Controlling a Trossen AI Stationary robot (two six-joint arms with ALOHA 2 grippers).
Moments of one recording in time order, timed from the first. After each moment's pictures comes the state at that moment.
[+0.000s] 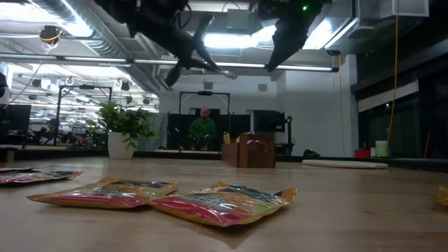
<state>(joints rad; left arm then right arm) 0.42 1.42 0.99 -0.01 0.09 -1.03 -0.07 1.55 1.38 -0.81 0.60 -0.14</state>
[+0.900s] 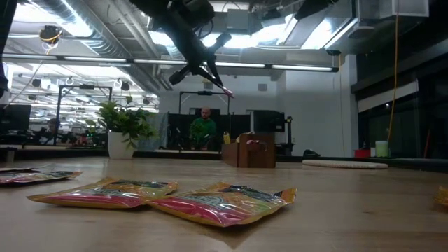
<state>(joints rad) 0.48 1.65 1.38 -0.48 0.03 -1.03 -0.29 1.13 1.38 -0.74 0.39 -0.33</state>
